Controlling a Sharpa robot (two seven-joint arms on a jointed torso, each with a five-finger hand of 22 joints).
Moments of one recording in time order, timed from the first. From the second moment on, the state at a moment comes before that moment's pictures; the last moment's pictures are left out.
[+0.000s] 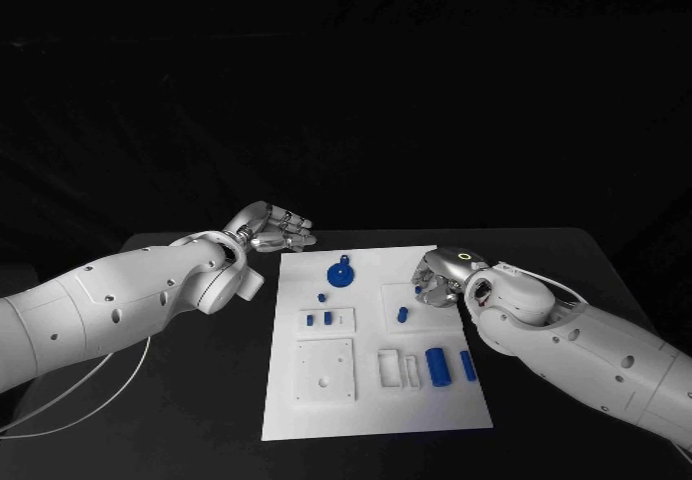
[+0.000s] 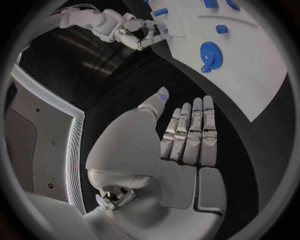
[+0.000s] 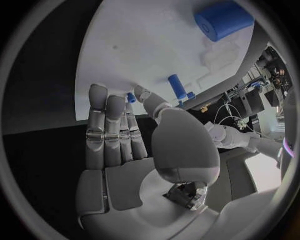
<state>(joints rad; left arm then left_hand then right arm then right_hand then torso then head) 1.26 -0.73 -0.11 1.24 -0.55 -0.33 0.20 1.39 -0.06 0.24 -0.02 0.06 0.91 0.17 0.06 0.06 1.04 0.16 0.06 0.06 1.09 0.14 0.07 0.06 0.11 1.05 0.13 0.06 0.20 0.85 -0.67 0.36 1.34 -1.92 -0.13 -0.23 1.26 -0.16 0.47 -0.21 0.15 1.13 0.11 0.06 0.06 1.26 0.05 0.07 0.06 1.40 -0.03 0.82 0.77 0.15 1.47 -0.05 0.27 1.23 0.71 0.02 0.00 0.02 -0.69</state>
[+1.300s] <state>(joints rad) 1.26 -0.73 -0.11 1.23 -0.54 -0.32 0.20 1.39 -0.06 0.24 -0.02 0.06 0.91 0.17 0.06 0.06 1.04 0.16 0.06 0.06 1.09 0.15 0.07 0.07 0.11 1.07 0.13 0.07 0.11 0.85 -0.65 0.34 1.34 -1.97 -0.16 -0.27 1.24 -0.13 0.65 -0.20 0.11 1.27 0.07 0.06 0.07 1.38 0.01 0.07 0.06 1.43 -0.07 0.81 0.78 0.11 1.47 -0.09 0.47 1.29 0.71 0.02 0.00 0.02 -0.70</state>
